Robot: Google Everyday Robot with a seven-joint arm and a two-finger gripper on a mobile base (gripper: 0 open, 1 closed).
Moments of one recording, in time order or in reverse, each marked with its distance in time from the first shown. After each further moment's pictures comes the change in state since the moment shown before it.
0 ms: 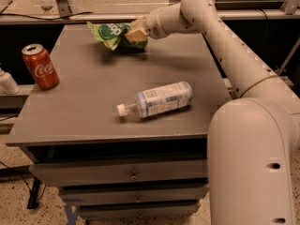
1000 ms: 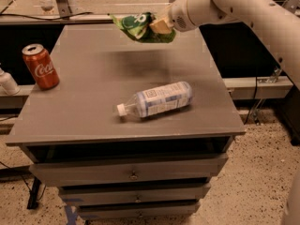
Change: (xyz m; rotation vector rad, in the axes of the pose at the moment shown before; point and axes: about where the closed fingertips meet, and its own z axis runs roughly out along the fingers) arm -0.020 0.023 -0.123 0.197 0.127 -0.009
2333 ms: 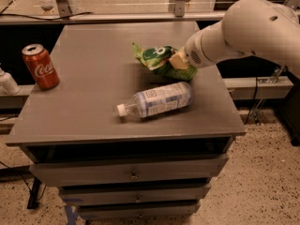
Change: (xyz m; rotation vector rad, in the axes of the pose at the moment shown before) arm 0.083 0.074 -0.078 0.126 0.259 0.198
